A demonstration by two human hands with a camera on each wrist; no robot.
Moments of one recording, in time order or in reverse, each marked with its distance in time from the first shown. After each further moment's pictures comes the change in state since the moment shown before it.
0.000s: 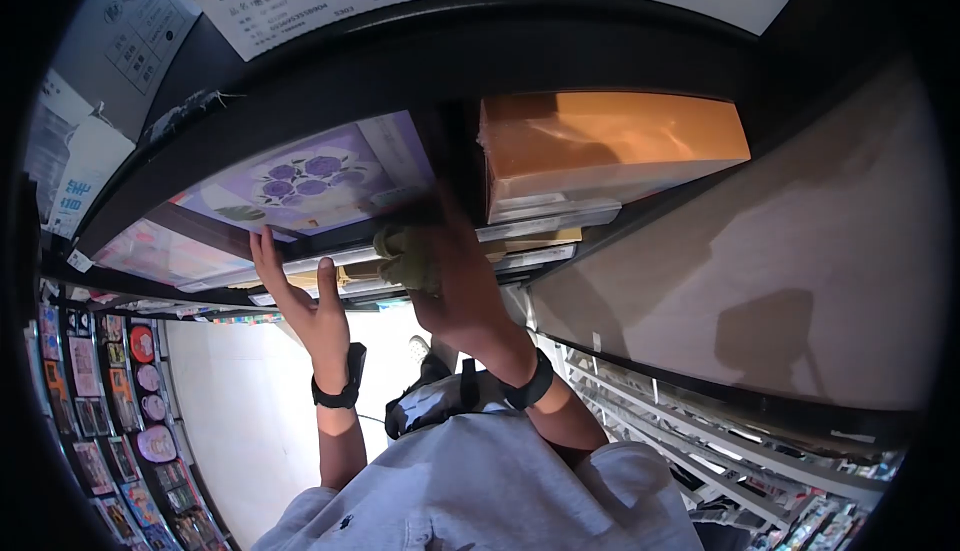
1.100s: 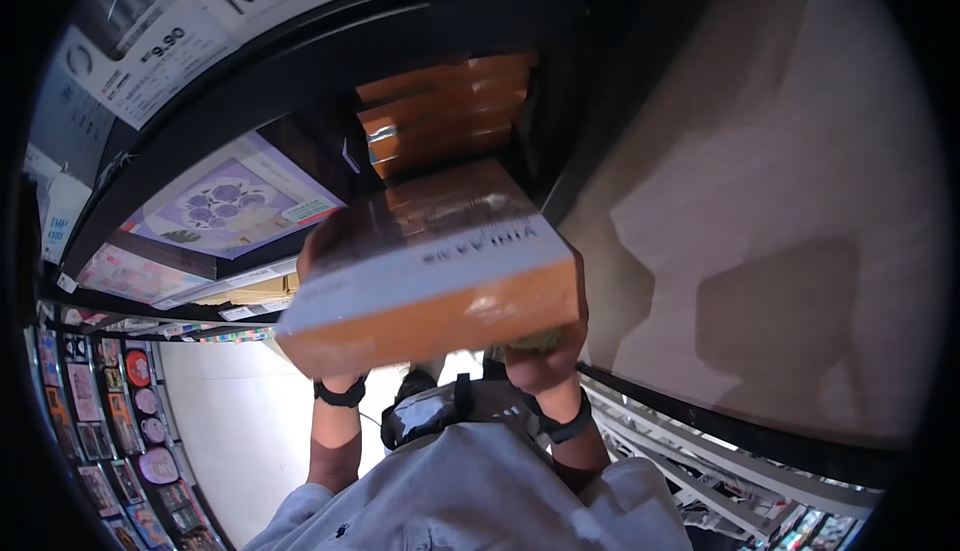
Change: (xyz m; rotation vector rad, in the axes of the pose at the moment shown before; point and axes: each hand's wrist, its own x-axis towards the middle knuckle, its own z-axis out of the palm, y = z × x) left_hand -0.037 0.081 0.073 -0.468 -0.333 0.261; right_hand -0.116 0.048 -0.116 0.306 0.513 0.054
